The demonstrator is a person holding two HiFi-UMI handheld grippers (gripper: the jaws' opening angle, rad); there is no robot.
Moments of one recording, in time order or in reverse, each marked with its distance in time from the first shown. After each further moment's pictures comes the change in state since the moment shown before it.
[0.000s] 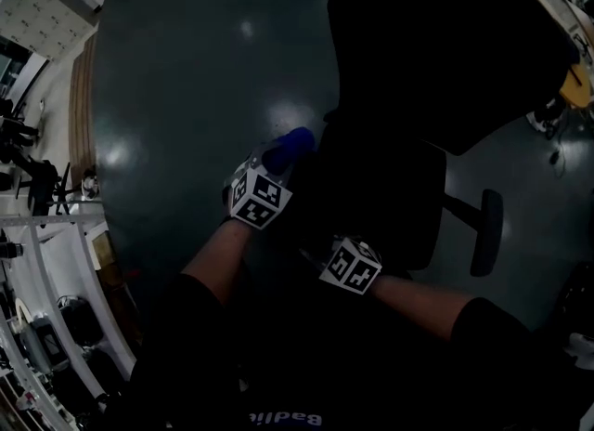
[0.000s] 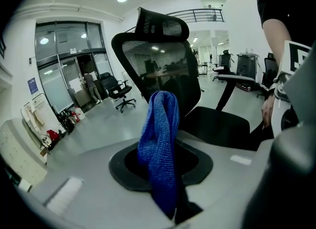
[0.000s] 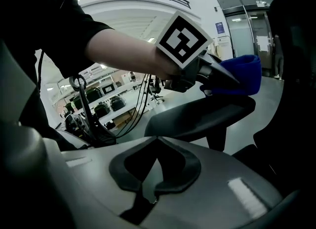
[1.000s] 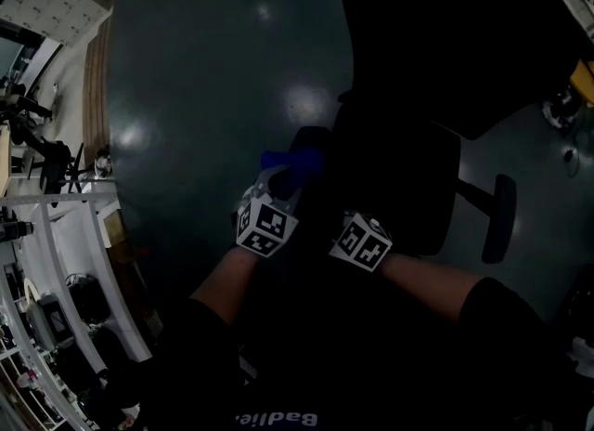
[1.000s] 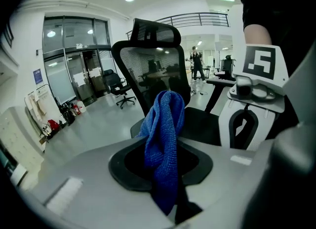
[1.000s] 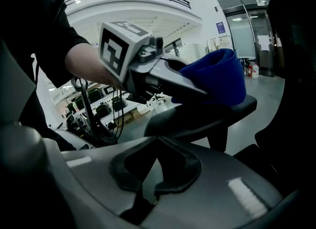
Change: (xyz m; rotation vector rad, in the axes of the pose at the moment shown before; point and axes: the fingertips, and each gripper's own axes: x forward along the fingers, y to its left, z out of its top) left arm -0.066 -0.069 -0.033 -0.077 0.002 0.005; right arm 0.007 0.002 -0.003 0.000 -0.005 0.023
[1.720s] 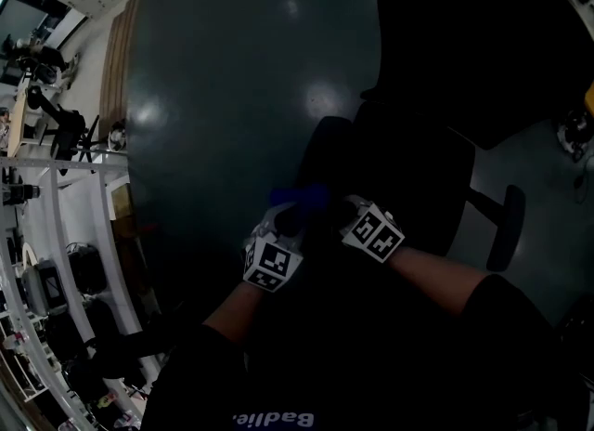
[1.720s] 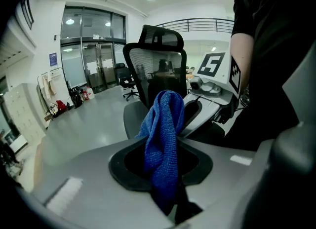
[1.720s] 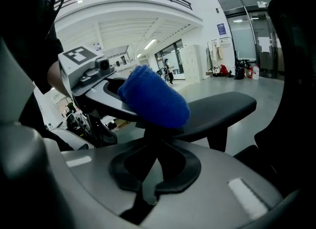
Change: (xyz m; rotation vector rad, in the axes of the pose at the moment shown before) left arm -0.070 -0.073 -0.046 -0.182 0.008 0.040; right arm -0.002 0.000 0.001 0.004 -0.023 -0.002
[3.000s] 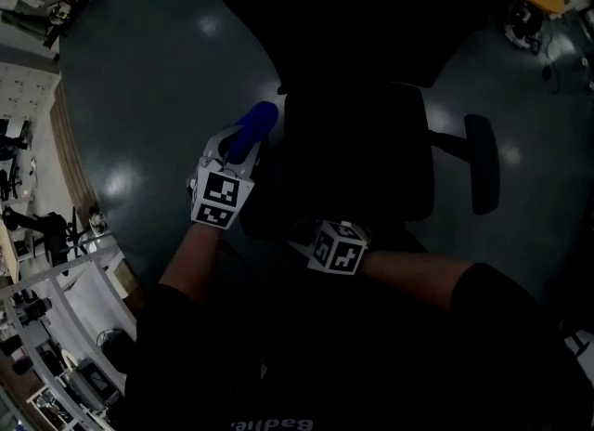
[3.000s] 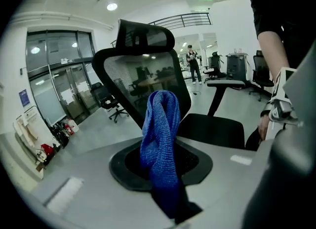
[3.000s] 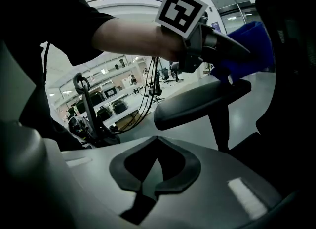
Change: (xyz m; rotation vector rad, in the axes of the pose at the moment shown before) left arm 0.120 0.086 0.144 0.351 -0.086 -0.111; right arm 0.002 0.028 -0.017 0.041 -0.021 0.009
